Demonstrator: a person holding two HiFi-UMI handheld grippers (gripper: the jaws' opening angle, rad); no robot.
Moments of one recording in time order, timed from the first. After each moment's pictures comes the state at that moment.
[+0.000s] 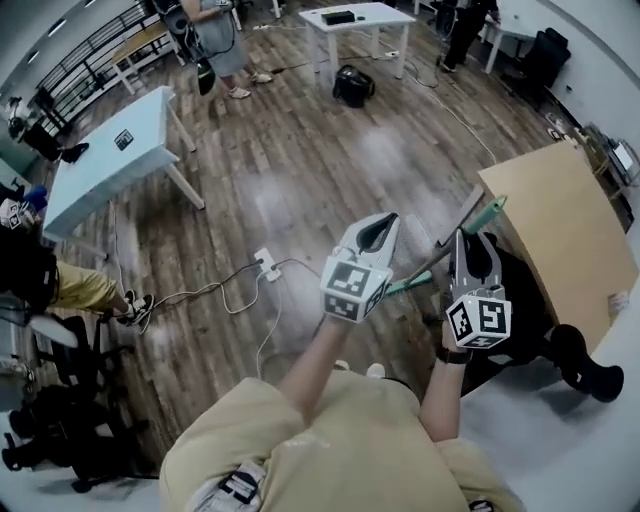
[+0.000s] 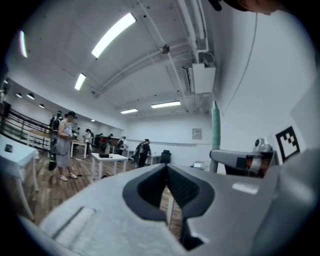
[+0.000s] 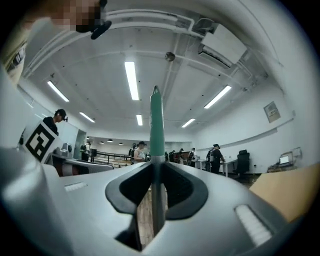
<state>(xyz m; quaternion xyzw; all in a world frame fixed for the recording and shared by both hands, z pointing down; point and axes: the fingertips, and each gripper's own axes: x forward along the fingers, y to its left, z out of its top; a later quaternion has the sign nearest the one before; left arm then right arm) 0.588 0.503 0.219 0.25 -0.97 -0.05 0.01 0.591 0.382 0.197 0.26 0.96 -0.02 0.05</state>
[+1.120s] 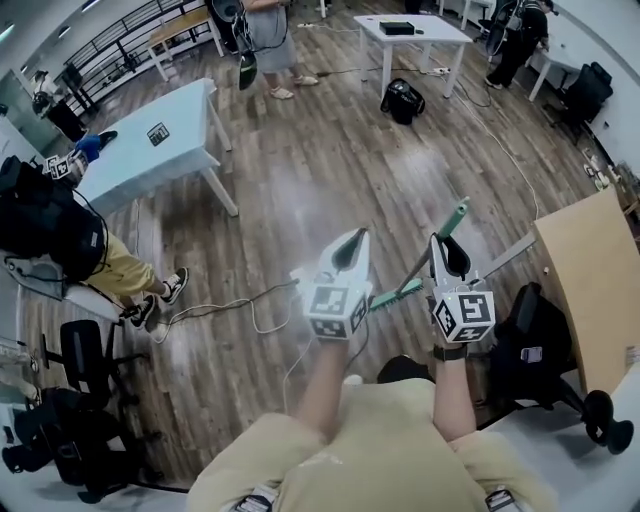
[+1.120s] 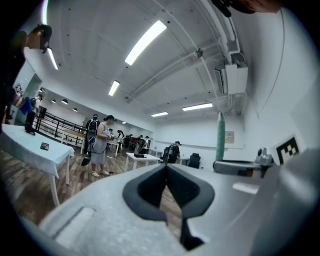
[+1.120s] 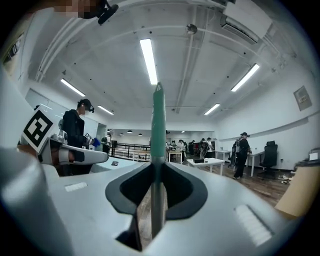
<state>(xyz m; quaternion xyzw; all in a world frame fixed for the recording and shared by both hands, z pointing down) 0.526 0.815 0.268 0.07 -0.99 -0.10 0.01 0.483 0.685 0.264 0.39 0.92 0.02 0.00</state>
